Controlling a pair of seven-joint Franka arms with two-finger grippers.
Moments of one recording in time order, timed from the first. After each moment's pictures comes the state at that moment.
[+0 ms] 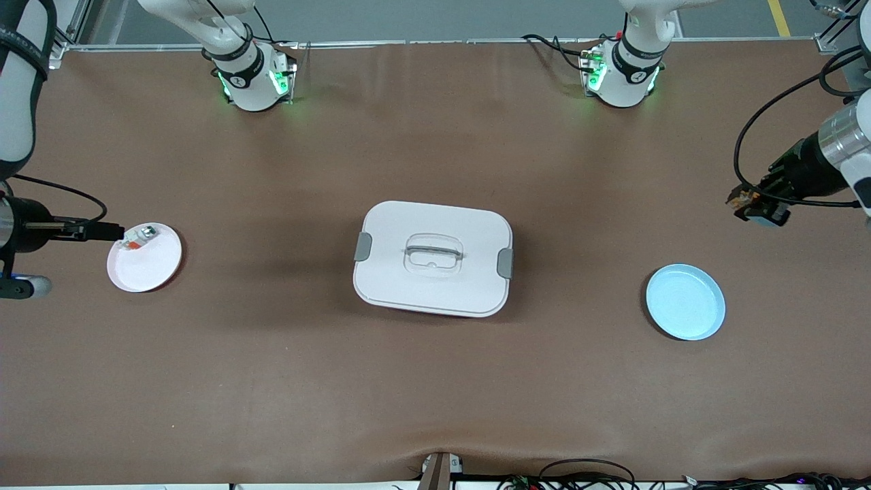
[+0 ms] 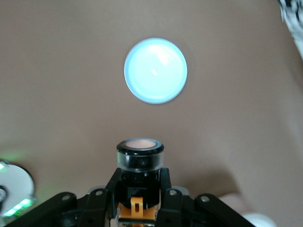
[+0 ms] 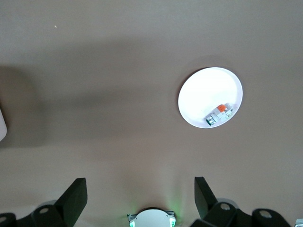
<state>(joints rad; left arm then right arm) 0.15 0.14 -0.25 -1.45 0.05 1.55 -1.19 0.03 0.47 -0.12 -1.05 0.02 1.21 0.01</state>
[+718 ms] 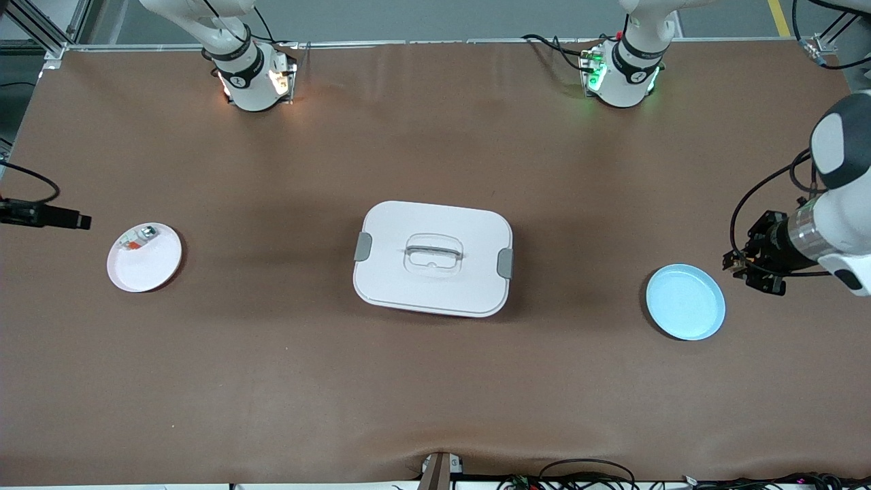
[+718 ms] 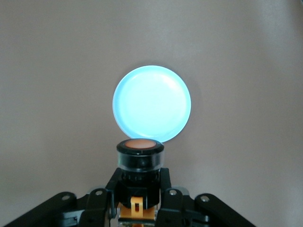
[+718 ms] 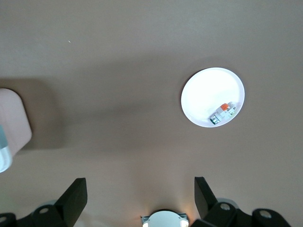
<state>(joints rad) 0.20 0.32 -0.24 -1.56 0.13 1.84 -1.42 -0.07 0.41 -0.12 -1.04 0.12 1.20 0.01</state>
